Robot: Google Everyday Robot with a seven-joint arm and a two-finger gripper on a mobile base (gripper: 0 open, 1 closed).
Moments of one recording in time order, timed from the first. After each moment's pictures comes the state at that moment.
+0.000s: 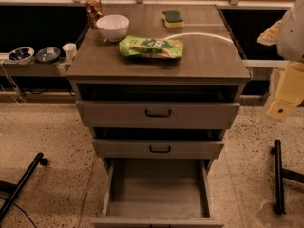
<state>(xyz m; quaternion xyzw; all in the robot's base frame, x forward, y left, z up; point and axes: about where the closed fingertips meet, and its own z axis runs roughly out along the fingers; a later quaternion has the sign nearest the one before) 0.438 -0.217 0.977 -0.60 0.78 -0.03 0.16</state>
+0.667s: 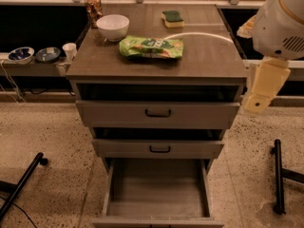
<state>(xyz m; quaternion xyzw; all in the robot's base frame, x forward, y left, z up) 0.457 -0.181 0.978 -0.63 0.75 -0.05 0.18</state>
